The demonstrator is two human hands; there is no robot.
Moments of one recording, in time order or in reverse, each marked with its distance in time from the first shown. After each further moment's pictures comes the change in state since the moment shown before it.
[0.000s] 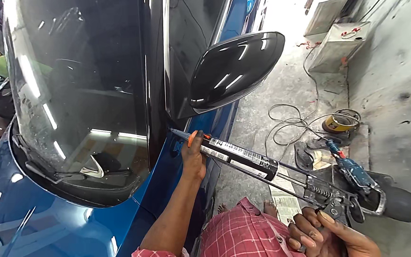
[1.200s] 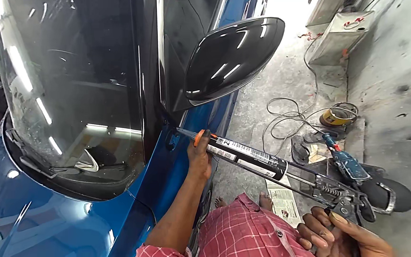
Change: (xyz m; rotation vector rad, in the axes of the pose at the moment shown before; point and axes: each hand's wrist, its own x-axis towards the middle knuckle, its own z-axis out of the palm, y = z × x) left_hand -0.013 -0.030 0.007 -0.022 -0.021 -0.037; right_hand -0.023 -0.017 -0.012 -0.001 0.053 0.007
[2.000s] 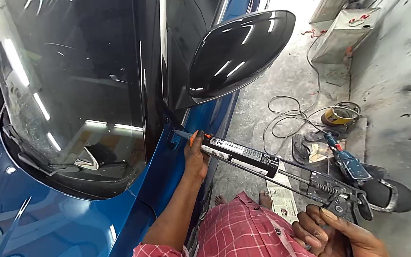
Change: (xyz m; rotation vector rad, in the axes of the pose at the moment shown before) left_hand 0.009 0.003 -0.022 -0.053 0.019 -0.039; right_hand 0.016 0.009 0.014 -0.073 0.026 0.014
